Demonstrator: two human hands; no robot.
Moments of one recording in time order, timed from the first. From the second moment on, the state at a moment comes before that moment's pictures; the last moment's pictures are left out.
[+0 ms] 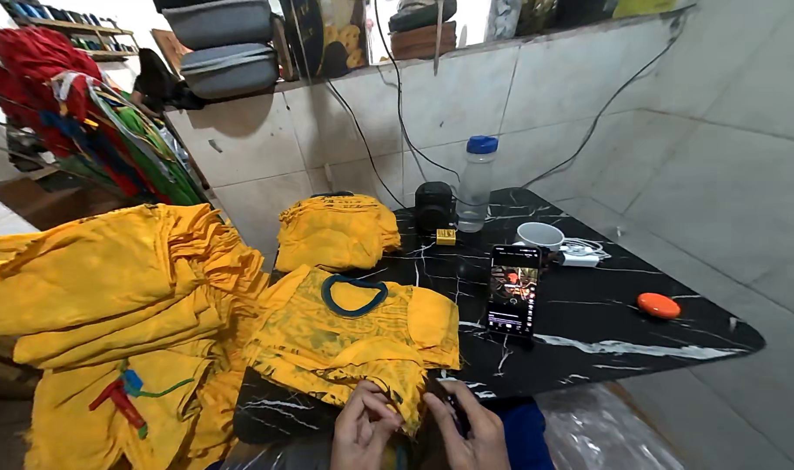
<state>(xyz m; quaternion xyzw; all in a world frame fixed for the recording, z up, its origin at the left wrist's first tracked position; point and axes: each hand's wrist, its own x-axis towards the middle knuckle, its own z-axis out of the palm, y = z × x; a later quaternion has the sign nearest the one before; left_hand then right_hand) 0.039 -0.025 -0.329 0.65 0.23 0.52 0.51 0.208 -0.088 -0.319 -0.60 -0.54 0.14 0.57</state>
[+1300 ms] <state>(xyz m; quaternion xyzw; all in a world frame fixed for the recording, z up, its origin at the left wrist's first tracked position) 0.013 -0.033 -0.295 0.85 0.19 0.25 0.43 0.212 -0.075 -0.335 -0.45 -0.41 0.45 0.65</state>
